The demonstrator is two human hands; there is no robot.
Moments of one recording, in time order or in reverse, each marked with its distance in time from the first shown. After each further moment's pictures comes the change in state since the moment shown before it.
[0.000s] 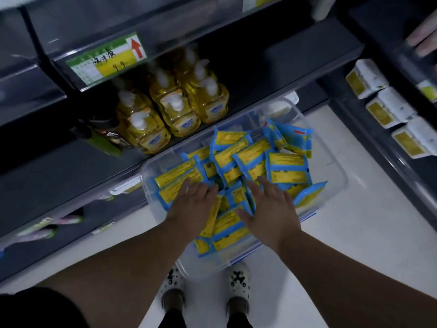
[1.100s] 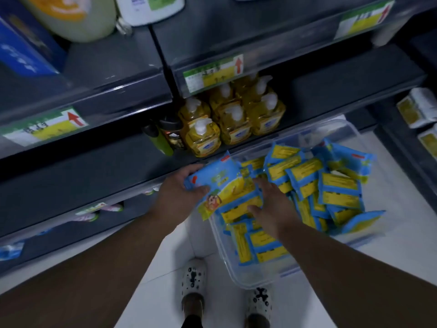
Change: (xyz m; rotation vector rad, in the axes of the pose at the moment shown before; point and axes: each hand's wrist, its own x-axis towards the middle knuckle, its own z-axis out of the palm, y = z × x) left_hand -0.071 -0.107 -0.032 -1.538 0.367 -0.618; right_hand 0.041 -0.093 0.012 0.316 -0.067 -0.095
